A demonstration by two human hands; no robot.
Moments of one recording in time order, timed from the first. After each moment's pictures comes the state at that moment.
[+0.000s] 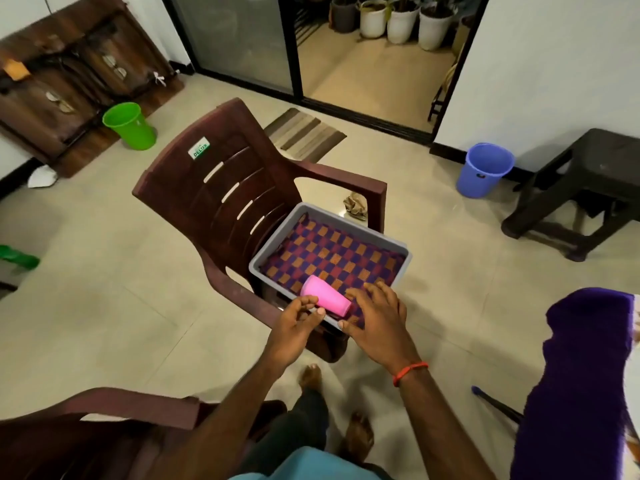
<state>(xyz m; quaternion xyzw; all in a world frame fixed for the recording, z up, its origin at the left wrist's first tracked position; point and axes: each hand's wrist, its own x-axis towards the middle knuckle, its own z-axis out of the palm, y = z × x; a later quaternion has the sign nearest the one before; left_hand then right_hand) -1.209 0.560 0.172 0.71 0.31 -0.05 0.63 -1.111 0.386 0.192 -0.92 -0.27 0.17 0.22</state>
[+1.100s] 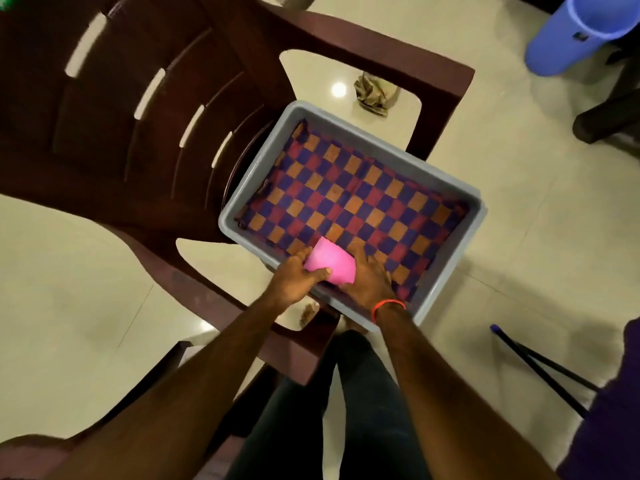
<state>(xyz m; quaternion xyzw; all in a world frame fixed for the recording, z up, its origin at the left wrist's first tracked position) -1.072 0.685 -0.053 0.72 0.37 -0.29 0.52 -1.006 0.521 -0.090 -0.88 -0.12 0.41 0.18</state>
